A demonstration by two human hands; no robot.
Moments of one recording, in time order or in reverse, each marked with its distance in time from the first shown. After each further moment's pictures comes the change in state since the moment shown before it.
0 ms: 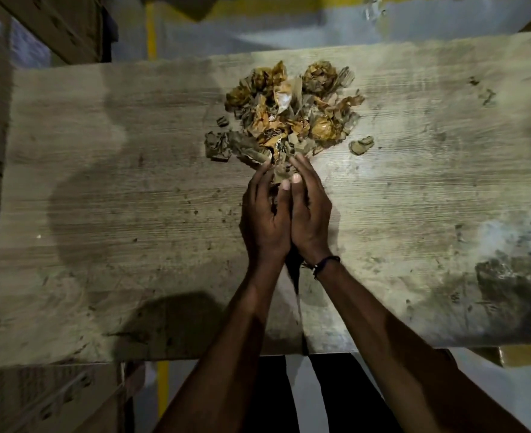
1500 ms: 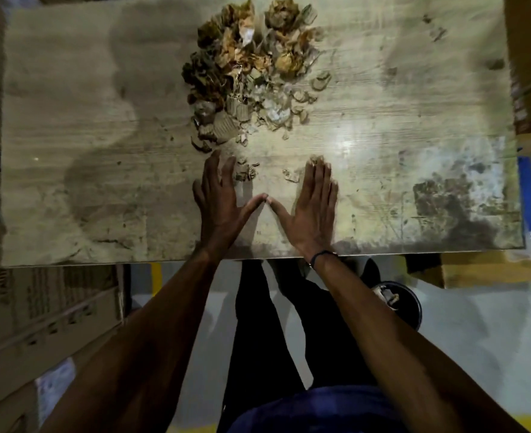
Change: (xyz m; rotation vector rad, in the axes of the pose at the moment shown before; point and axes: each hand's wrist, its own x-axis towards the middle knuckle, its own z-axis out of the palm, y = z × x) left_hand -0.115 -0.012 -0.070 0.626 -0.265 0.121; right_hand -0.136 0.040 -0.116 -0.846 -0.168 -0.028
